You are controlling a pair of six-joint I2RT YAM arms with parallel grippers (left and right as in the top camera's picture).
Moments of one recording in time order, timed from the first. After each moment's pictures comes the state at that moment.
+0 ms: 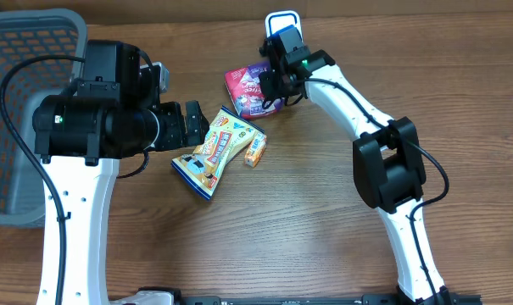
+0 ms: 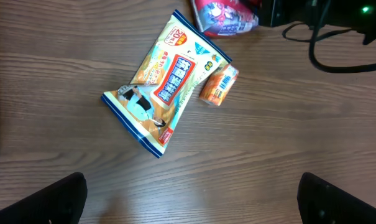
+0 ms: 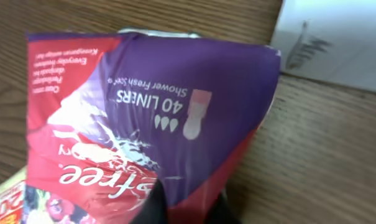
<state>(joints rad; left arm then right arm) -0.08 1.46 1.79 -1.49 0.18 -0.25 0.46 2.46 2.12 -0.72 -0.18 0.17</state>
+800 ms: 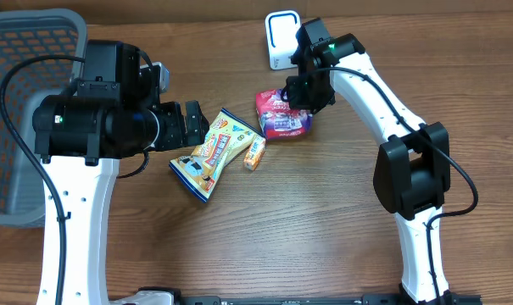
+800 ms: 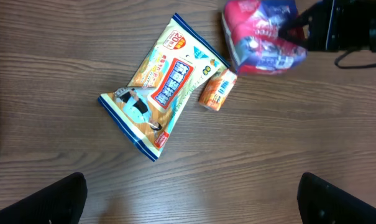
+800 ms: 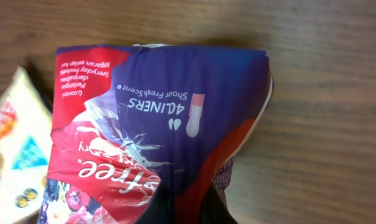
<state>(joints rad) -0.08 1.46 1.79 -1.49 0.18 -0.25 0.39 2.32 2.09 -1.10 -0.23 0.28</state>
